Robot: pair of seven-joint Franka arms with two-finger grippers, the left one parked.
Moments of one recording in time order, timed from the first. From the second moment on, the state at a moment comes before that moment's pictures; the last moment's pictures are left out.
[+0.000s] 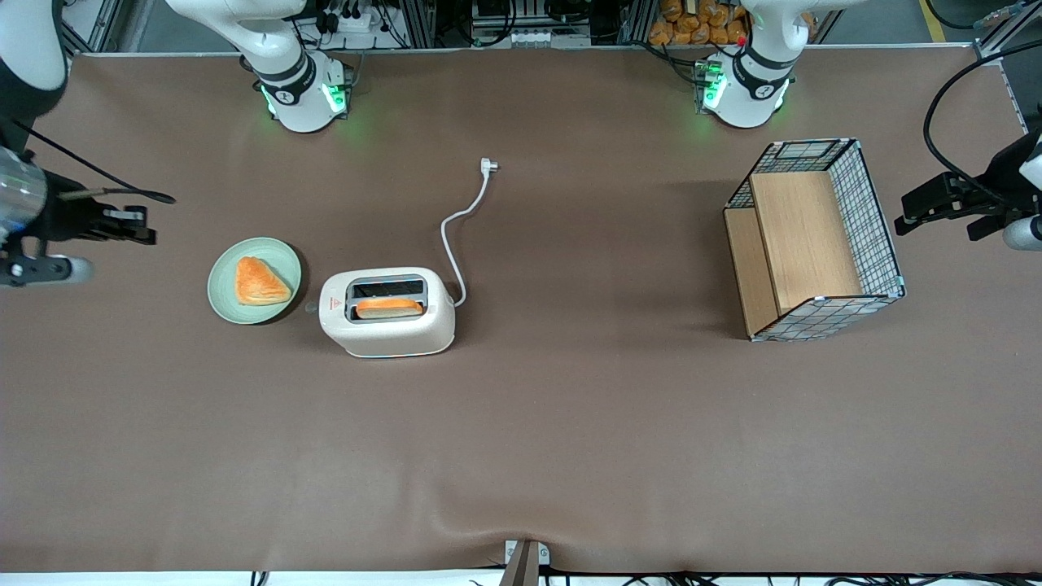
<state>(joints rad) 0.02 0.14 -0.04 -1.55 0.12 1.44 -0.07</state>
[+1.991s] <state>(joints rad) 0.02 0.31 -0.03 -1.92 0.58 1.94 -0.22</state>
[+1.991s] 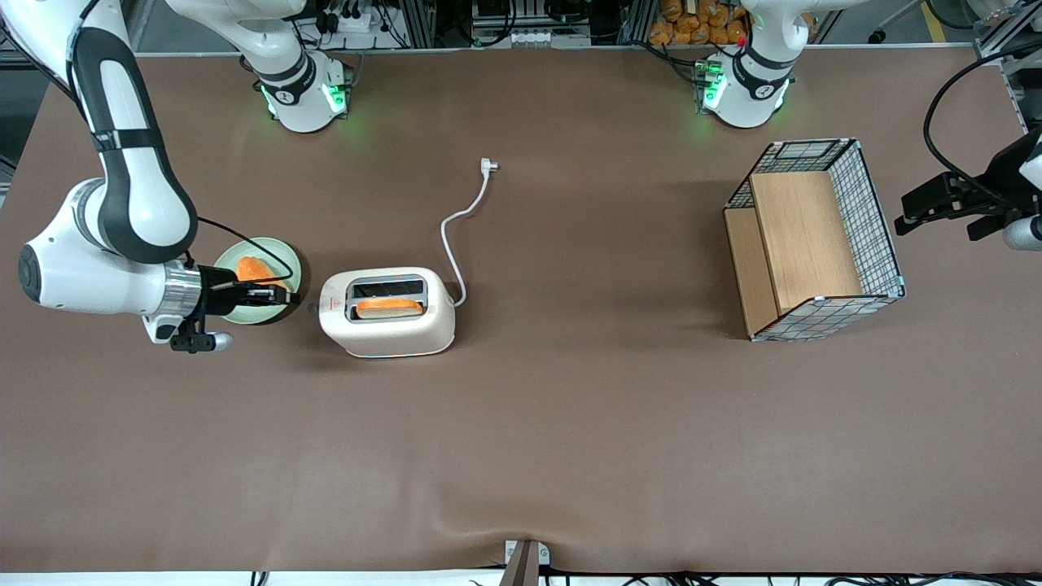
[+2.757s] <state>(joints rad) 0.02 0.34 -0.03 -1.93 0.64 1.99 -0.23</state>
